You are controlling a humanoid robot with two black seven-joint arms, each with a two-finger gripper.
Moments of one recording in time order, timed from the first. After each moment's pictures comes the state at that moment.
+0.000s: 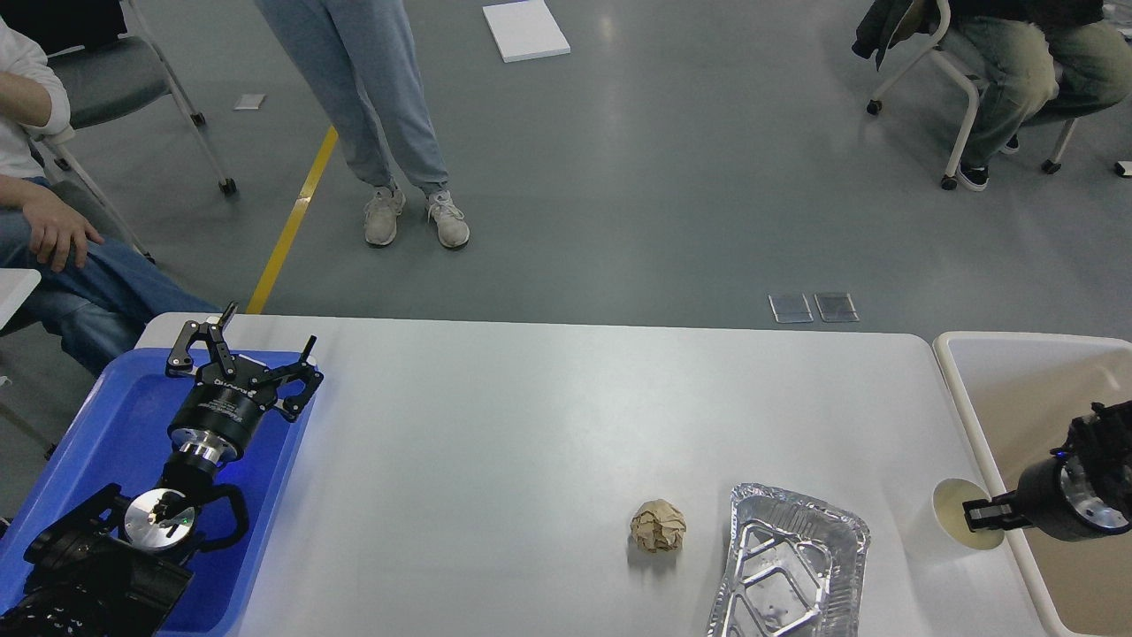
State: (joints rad) left arm -0.51 0.28 -1.02 -0.35 -0.22 -0.79 -0.19; right arm 1.35 -0.51 -1.42 0.97 -0.57 0.02 0.48
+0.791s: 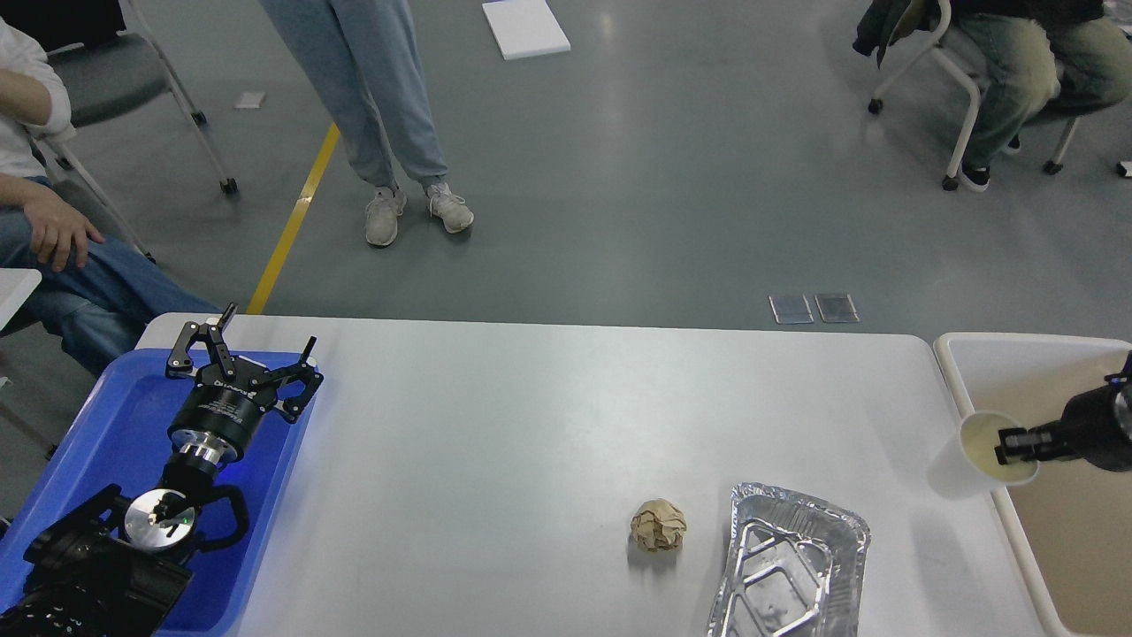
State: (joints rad) left arm -0.51 0.28 -1.02 -0.35 -0.22 -0.79 -0.19; right arm 1.63 -0.64 -1.42 1.08 -0.62 0.12 0.48
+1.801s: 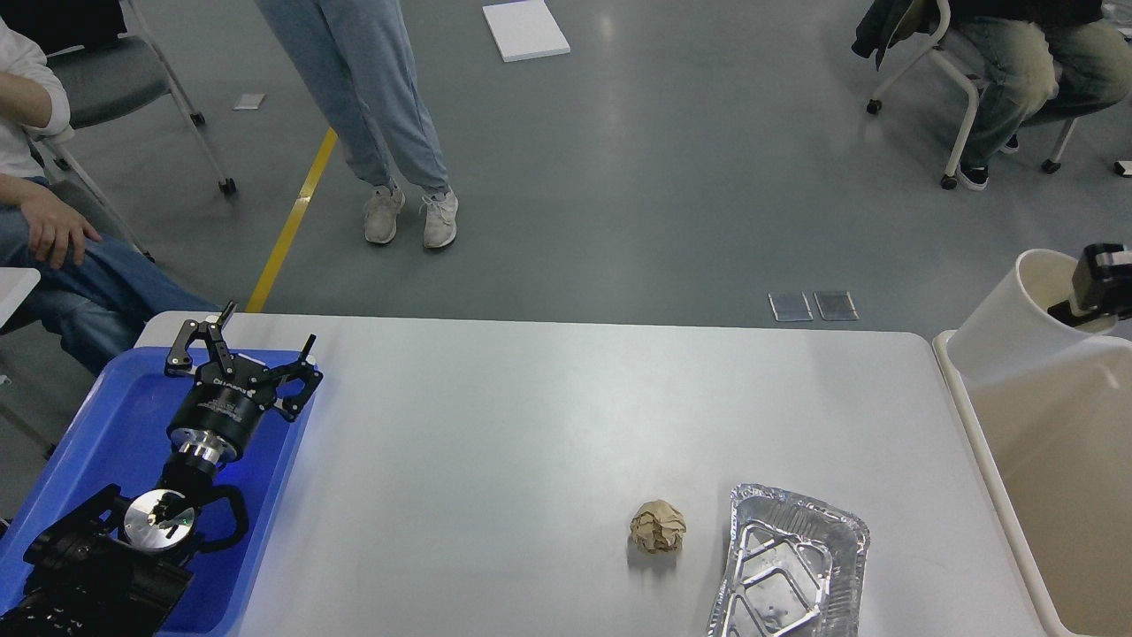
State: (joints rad) left arm -0.51 0.28 -1.02 -0.34 -0.22 -0.79 -0.19; right arm 2.36 -0.82 -1.41 1.25 -0.71 0.74 0.48
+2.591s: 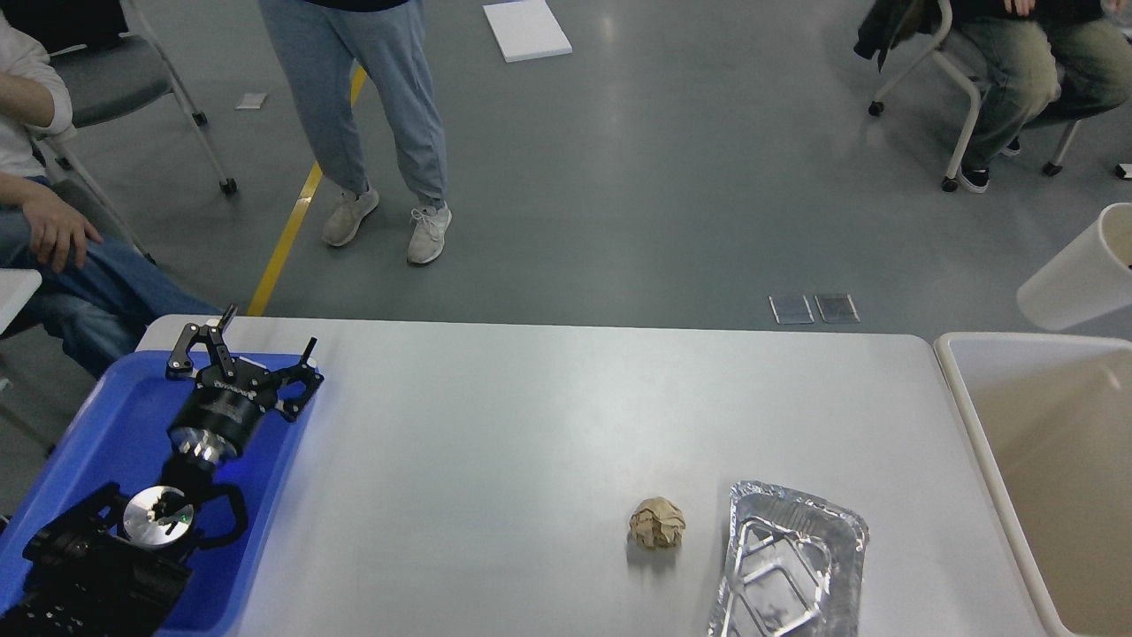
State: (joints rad) left arm -0.51 0.28 -1.02 -0.34 -0.22 -0.79 -0.19; right arm 2.09 -0.87 -1.39 0.87 -0.54 0.77 0.47
